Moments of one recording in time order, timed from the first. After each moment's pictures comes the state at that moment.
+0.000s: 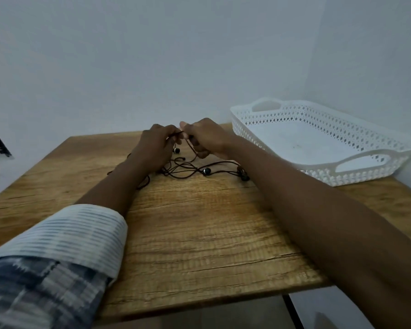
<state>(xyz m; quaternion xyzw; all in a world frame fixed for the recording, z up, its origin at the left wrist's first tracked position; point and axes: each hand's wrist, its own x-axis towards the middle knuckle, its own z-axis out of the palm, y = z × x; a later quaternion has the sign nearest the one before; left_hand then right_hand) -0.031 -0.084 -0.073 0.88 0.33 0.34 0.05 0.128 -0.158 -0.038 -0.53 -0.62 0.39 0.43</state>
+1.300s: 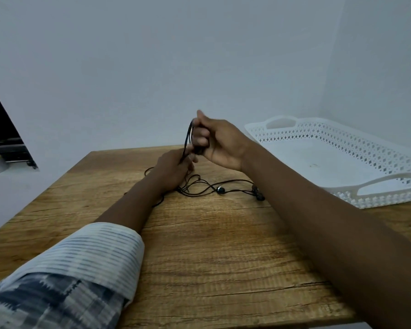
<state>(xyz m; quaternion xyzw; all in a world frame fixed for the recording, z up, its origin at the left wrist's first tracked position) -0.032 -0.095 -0.072 0.84 0.41 0.31 0.19 0.113 -0.166 -0.009 -0.27 -0.48 0.63 0.55</state>
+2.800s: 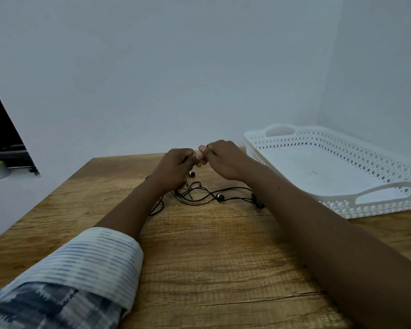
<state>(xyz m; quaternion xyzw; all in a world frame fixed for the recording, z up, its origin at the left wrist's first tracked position) -0.026 -0.100 -0.056 0.84 0.32 0.36 0.24 0.133 -0.157 -0.033 -0.62 -0.72 0.07 0.31</state>
